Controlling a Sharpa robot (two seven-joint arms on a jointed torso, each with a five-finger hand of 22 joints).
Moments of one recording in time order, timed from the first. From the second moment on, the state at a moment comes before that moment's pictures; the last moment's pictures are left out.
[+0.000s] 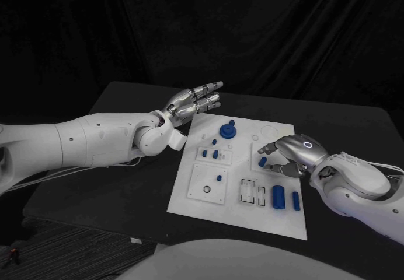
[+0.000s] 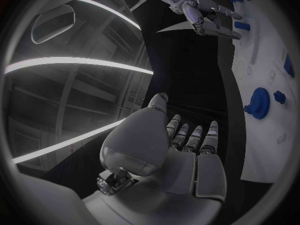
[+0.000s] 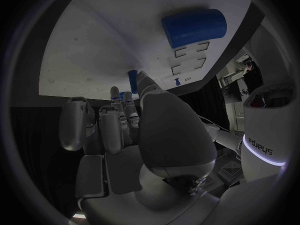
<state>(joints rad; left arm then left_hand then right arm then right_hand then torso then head) 1.21 -0.87 -0.22 1.37 -0.09 0.03 0.66 1.49 0.20 -0.18 0.18 0.55 0.31 0.05 0.04 0.04 0.04 0.09 0.12 0.02 0.05 0.19 0.02 0.01 0.17 0.08 0.29 0.04 0.18 1.20 -0.78 -0.24 1.58 -1.77 -0.41 -0.11 1.47 -0.10 0.12 0.23 0.12 0.87 0.09 0.08 0.08 1.02 0.12 0.09 0.07 1.47 0.05 1.41 1.31 0.07 1.44 0.15 1.28 1.31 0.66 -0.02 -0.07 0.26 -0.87</state>
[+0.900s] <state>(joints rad) 1.20 -0.86 -0.22 1.37 -0.09 0.03 0.66 1.49 0.20 -0.18 0.17 0.55 0.31 0.06 0.04 0.04 0.04 0.09 0.13 0.02 0.05 0.19 0.02 0.01 0.17 0.08 0.29 0.04 0.18 1.19 -0.75 -0.24 1.56 -1.70 -0.40 -0.09 1.52 -0.06 0.15 0.18 0.10 1.05 0.14 0.11 0.08 1.12 0.09 0.08 0.07 1.47 0.02 1.41 1.31 0.07 1.45 0.13 1.28 1.31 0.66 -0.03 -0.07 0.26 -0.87</state>
